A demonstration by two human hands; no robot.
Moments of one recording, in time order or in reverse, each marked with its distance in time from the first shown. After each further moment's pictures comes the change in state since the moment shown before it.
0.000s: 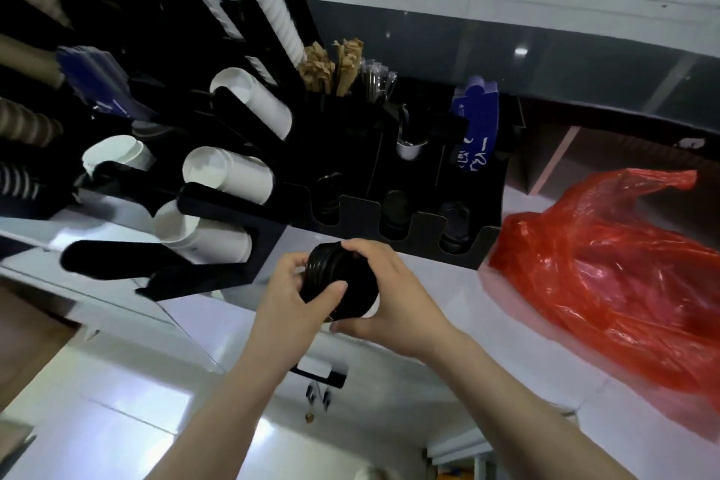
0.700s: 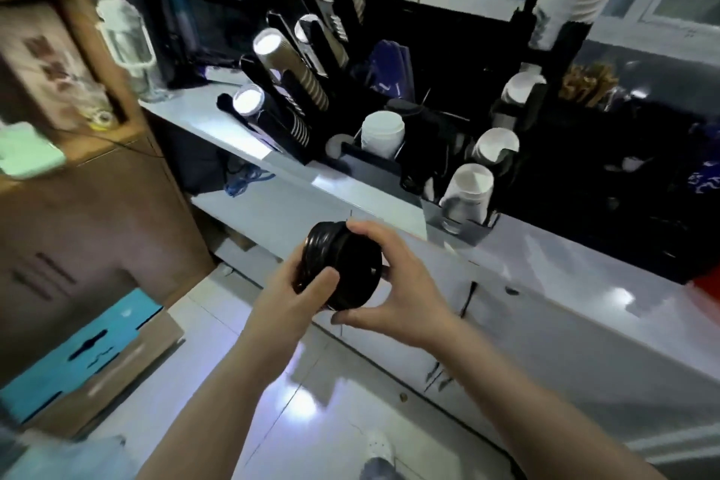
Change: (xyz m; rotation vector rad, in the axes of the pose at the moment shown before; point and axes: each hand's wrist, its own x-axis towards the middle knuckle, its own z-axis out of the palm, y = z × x) left_hand -0.138 -0.065 -0.346 -0.378 0.031 0.063; right_hand 0.037 -0.253 0.259 0.140 -0.064 -0.324
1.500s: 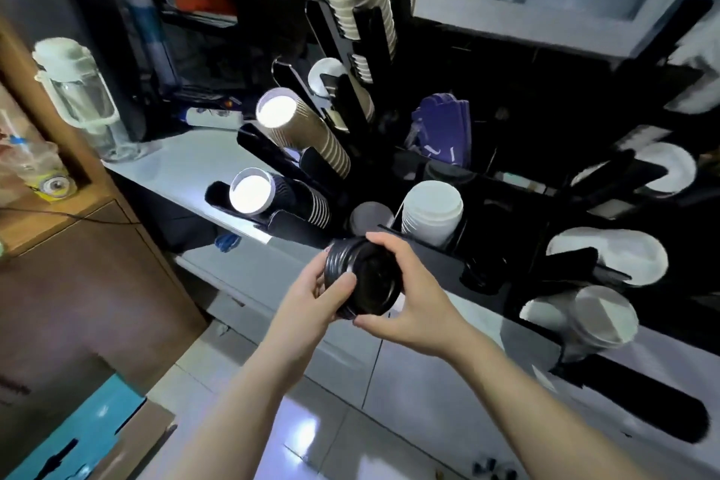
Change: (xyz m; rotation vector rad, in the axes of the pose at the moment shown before) left_hand 0.245 -0.022 -0.098 -0.077 -0.126 -0.081; right_hand 0.204 0.125 0.034 0.028 -0.014 0.203
